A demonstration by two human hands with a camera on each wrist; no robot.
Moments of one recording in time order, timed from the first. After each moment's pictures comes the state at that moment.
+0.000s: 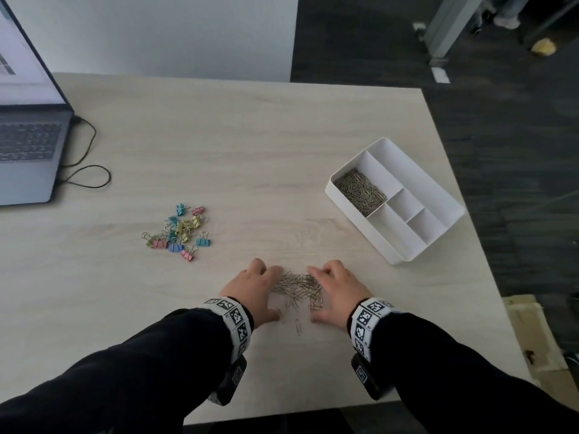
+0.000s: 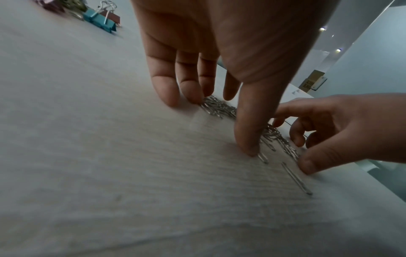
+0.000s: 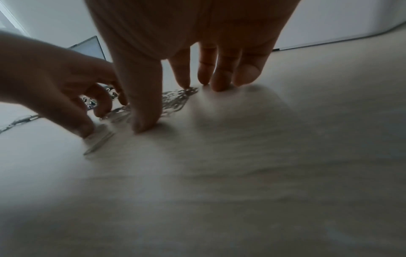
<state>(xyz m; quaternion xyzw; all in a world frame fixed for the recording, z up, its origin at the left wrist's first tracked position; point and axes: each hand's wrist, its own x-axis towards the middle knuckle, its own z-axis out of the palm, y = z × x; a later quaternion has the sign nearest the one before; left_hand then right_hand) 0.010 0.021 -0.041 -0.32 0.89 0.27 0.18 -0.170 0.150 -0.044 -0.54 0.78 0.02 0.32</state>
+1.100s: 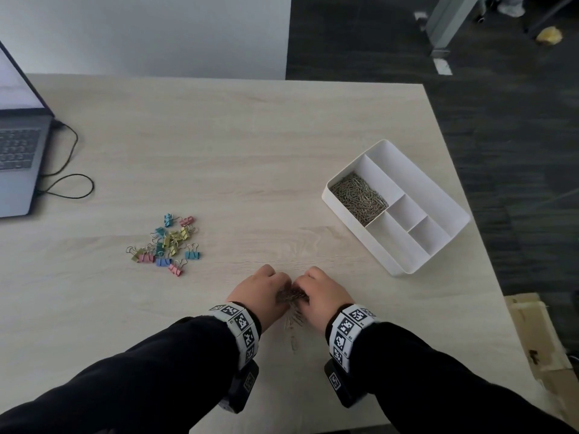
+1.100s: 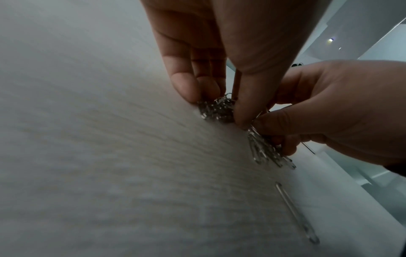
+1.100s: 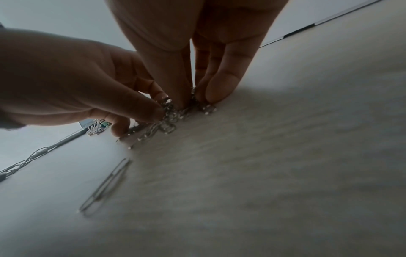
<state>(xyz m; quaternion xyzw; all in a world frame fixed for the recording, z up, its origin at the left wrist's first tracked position) -0.026 0.017 -0.051 -0.32 0.88 0.33 0.11 -0.160 0.119 -0.054 -0.53 0.77 -0.10 0.33</state>
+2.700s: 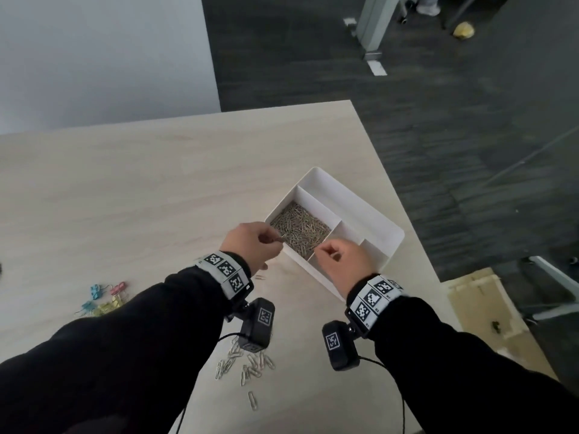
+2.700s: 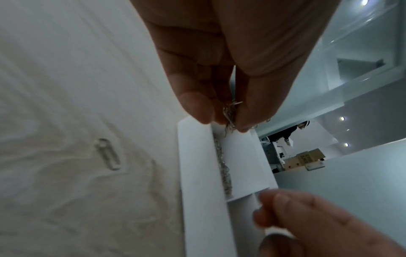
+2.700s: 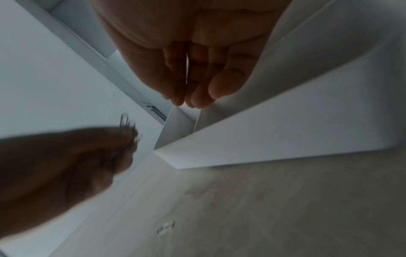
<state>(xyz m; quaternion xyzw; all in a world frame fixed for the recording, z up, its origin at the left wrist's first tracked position) -0.188 -0.054 0.018 -0.38 0.76 0.53 0.00 -0.307 0.117 0.013 -0.28 0.86 -0.32 0.27</state>
